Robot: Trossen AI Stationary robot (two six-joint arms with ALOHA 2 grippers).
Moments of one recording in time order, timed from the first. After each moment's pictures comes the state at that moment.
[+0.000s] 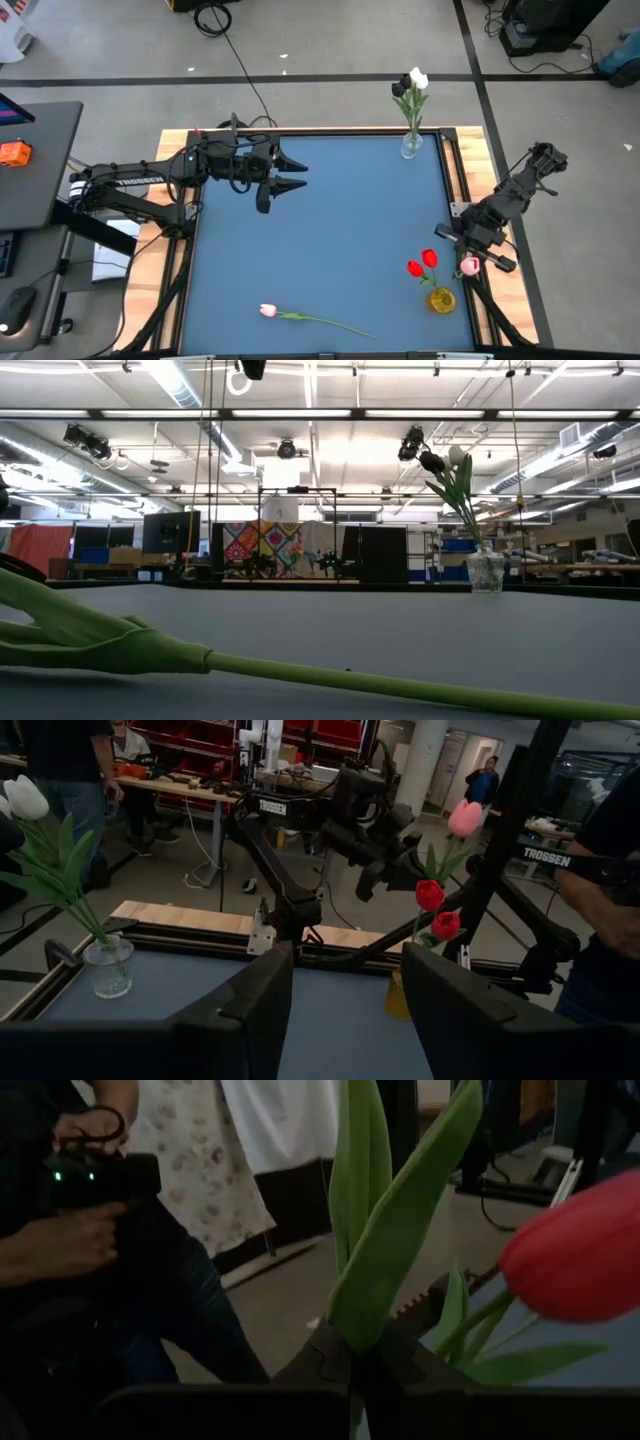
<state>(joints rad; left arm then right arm) 0.15 1.14 1.06 0.05 0.23 -0.17 0.65 0.40 0.51 -0.26 -0.33 0.16</state>
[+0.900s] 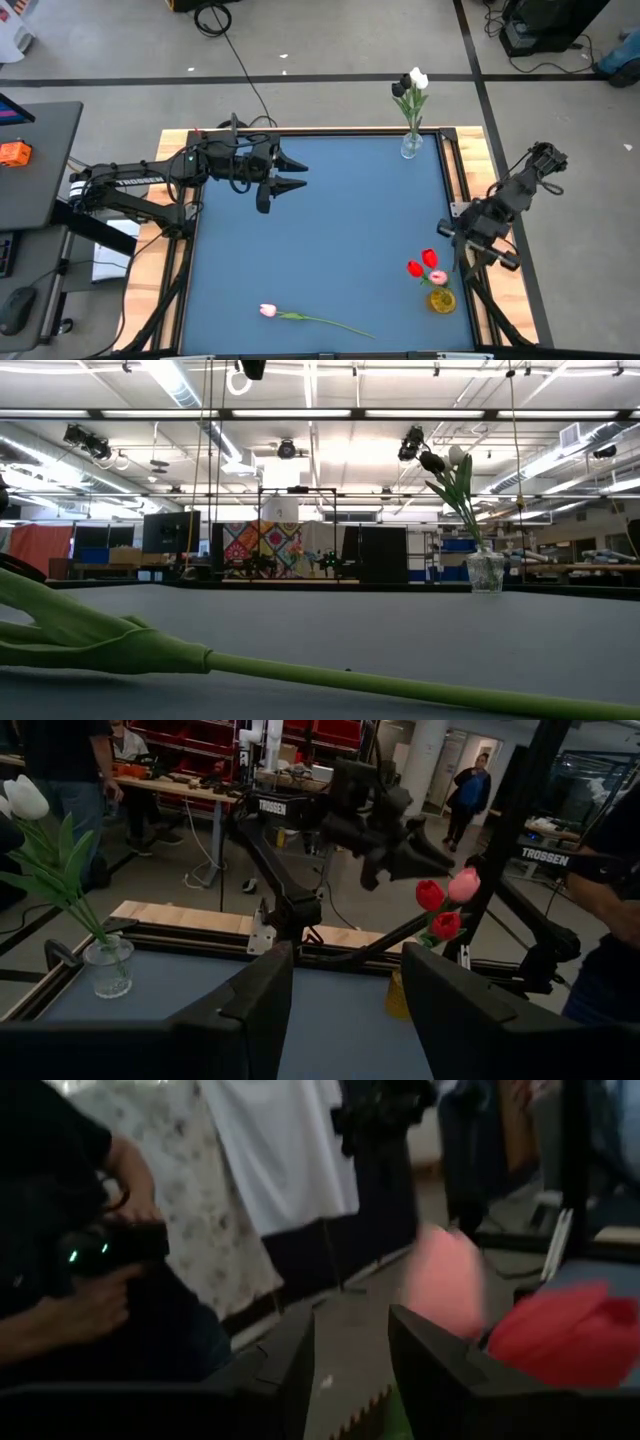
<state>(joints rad) 0.15 1.14 1.06 0.05 0.23 -0.17 0.65 0.40 0.52 -0.13 -0.30 0.27</state>
